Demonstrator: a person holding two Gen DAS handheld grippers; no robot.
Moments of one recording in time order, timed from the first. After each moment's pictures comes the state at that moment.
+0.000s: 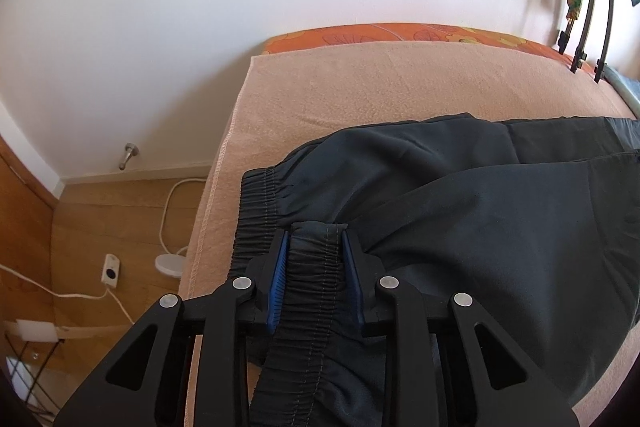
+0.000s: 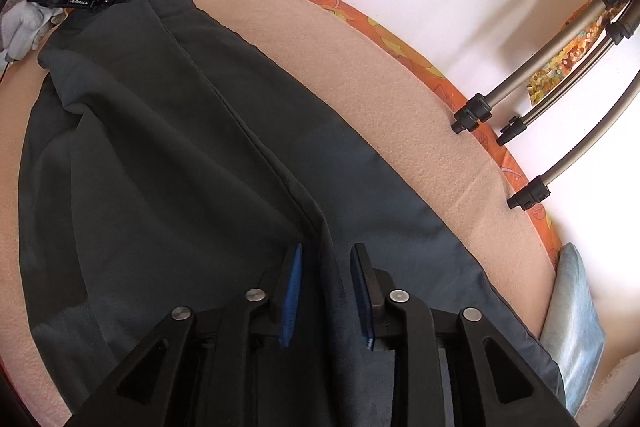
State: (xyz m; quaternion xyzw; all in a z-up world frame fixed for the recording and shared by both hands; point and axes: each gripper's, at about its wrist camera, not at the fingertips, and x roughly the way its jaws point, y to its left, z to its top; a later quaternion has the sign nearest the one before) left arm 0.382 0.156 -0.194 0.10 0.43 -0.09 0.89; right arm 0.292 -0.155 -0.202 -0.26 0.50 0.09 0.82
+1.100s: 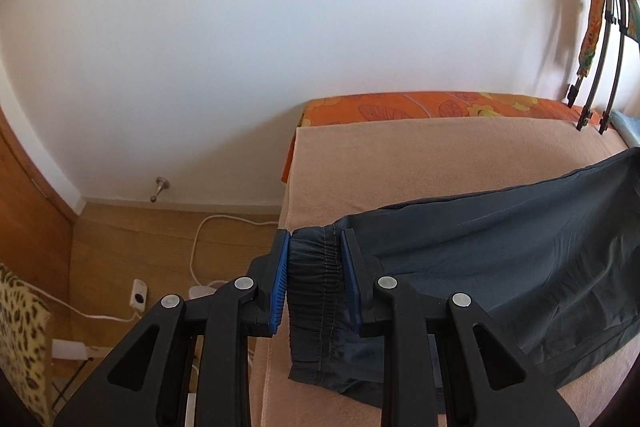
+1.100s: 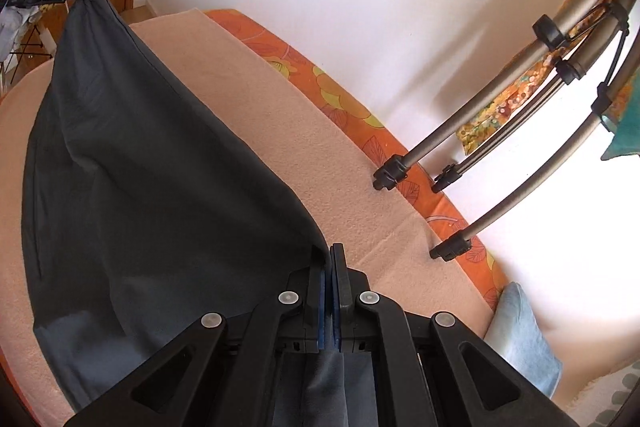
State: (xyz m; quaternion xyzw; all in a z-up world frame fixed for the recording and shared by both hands) left arm 0.414 0.171 -0.130 0.10 0.40 -0.06 0.91; right arm 0.339 -0.173 -0.144 -0.29 0.46 0.07 0.83
